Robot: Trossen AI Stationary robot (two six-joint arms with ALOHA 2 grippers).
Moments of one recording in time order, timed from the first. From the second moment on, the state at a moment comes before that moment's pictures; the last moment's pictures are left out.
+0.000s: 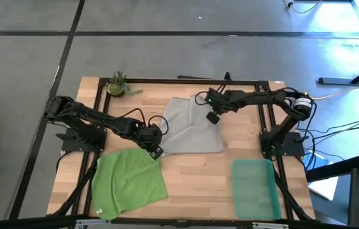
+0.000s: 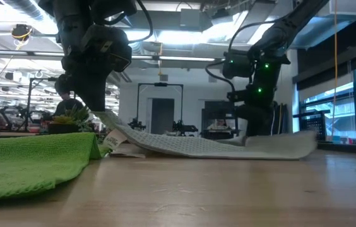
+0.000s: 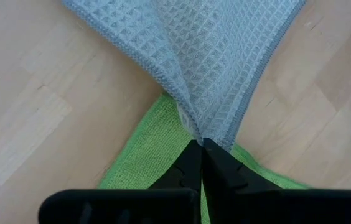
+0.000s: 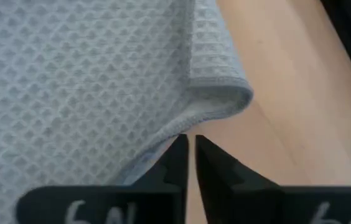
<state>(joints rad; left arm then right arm) -0.13 1.49 0.91 -0.61 -0.04 -0.94 -0.44 1.67 0.93 -0.53 0.32 0.15</state>
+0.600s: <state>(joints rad) -0.13 1.49 0.91 -0.61 -0.08 -0.93 -0.34 1.67 1.10 -1.22 -0.28 0.34</state>
